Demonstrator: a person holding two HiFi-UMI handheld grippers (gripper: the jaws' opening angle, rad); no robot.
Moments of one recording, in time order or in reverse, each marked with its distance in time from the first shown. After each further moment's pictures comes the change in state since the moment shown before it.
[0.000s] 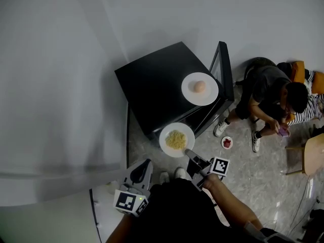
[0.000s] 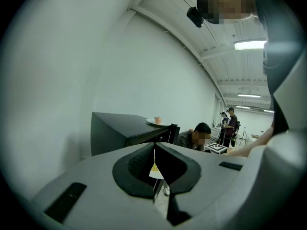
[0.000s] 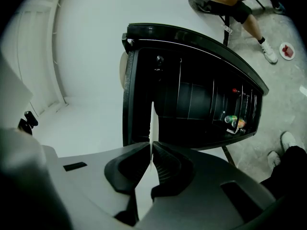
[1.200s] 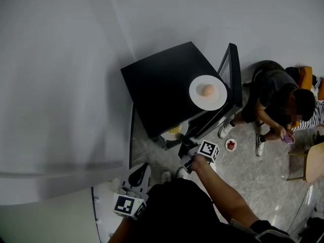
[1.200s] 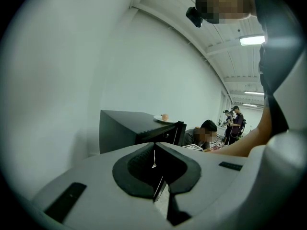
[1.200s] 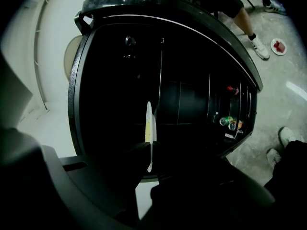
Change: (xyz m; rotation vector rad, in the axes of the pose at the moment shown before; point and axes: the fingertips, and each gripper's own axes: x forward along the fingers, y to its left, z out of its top) left arm -0.009 0.023 -0.007 0.011 0.032 0.071; right arm 0.100 -0.071 0.030 0.090 -0.045 -0.159
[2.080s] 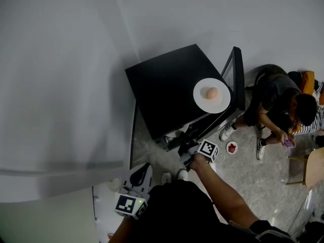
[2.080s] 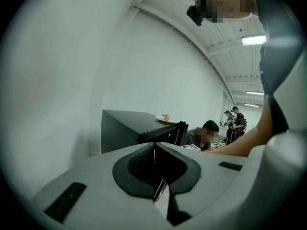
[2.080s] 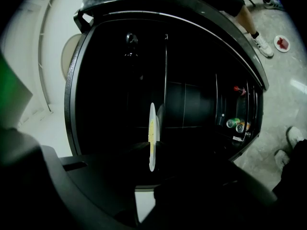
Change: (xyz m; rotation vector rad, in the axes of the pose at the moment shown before) left arm 0.001 0.001 0.003 -0.029 0.009 0.020; right arm 0.015 0.009 0.008 -0.002 -0.034 0.039
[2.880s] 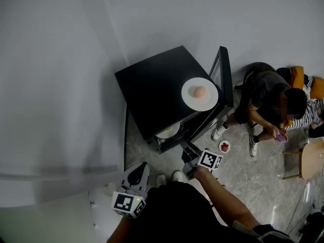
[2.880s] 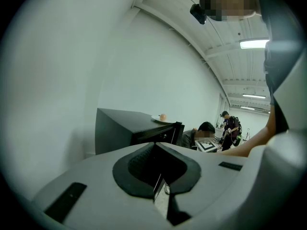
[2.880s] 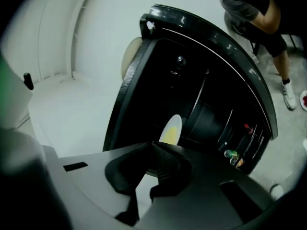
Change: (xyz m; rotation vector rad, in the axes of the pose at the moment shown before) left arm 0.009 -0.012 -0.003 -0.022 -0.008 -0.043; right arm -0.064 0.050 0.001 -0.400 0.028 0.076
